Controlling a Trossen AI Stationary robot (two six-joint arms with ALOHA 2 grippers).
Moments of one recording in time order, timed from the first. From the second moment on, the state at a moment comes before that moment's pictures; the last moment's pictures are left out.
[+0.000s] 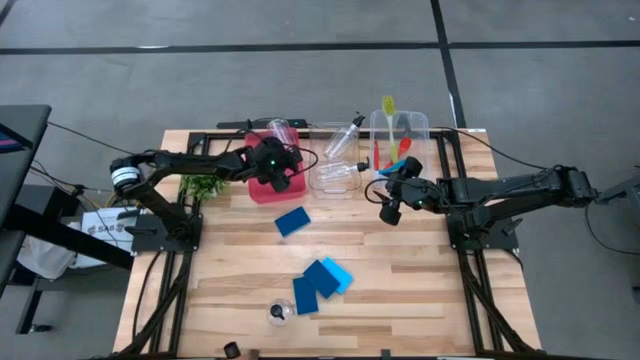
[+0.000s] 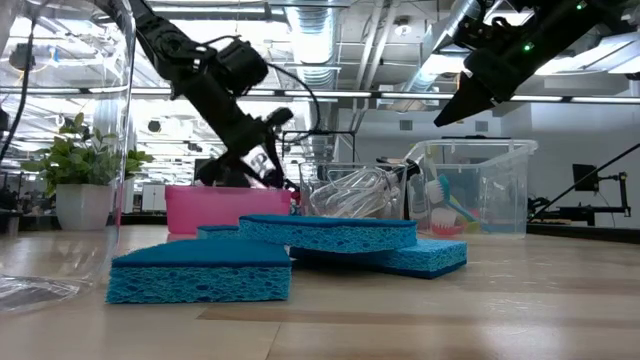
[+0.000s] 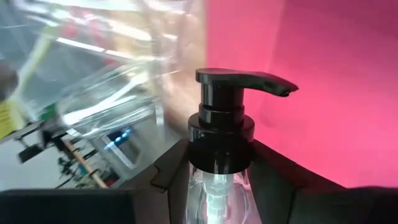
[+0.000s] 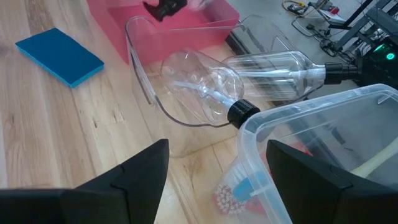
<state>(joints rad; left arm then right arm) 0.42 1.57 0.82 0.02 -0.19 1.87 0.00 0.91 0.61 -0.31 0.57 0.08</state>
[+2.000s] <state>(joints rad) 0.53 1.76 1.21 0.53 0.31 0.23 0.00 0.91 0.61 -0.28 0.57 0.08</state>
